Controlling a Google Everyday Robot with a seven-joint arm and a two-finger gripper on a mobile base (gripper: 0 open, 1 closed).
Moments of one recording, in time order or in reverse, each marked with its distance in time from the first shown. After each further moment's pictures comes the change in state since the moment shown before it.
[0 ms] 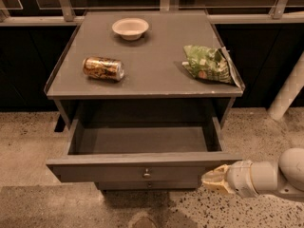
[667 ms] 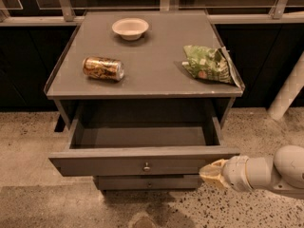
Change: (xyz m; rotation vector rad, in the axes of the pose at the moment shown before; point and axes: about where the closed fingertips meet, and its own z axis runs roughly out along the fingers) arm -0.011 -0.017 0.007 0.063 -0.007 -0.028
